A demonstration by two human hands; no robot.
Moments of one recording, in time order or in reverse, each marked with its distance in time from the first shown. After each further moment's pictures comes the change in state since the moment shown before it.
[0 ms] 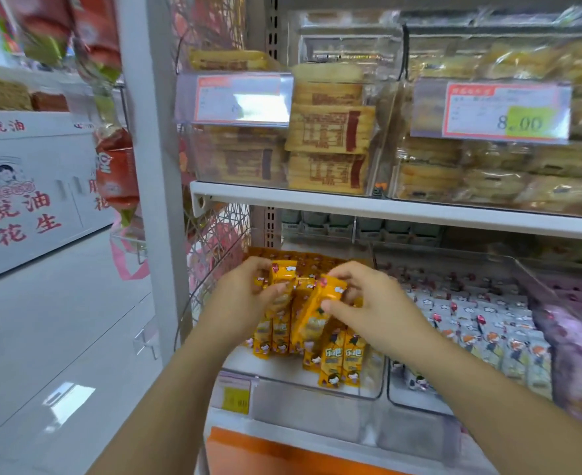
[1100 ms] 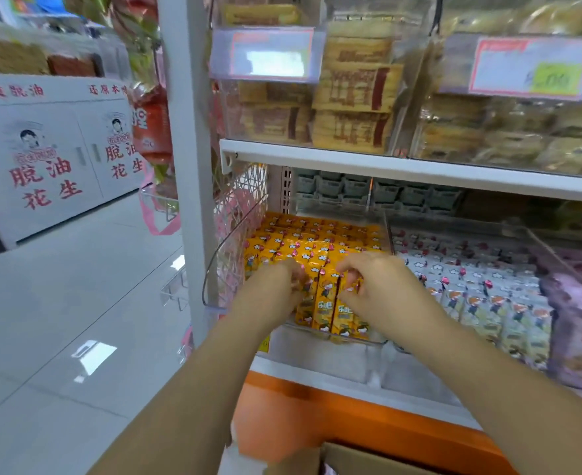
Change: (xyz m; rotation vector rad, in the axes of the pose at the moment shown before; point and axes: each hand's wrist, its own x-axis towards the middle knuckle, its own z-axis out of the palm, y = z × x) left_hand -0.034 -0.005 0.021 0.402 -0.191 -0.046; right_hand -0.027 -0.014 0.015 -0.472 -0.029 -0.047
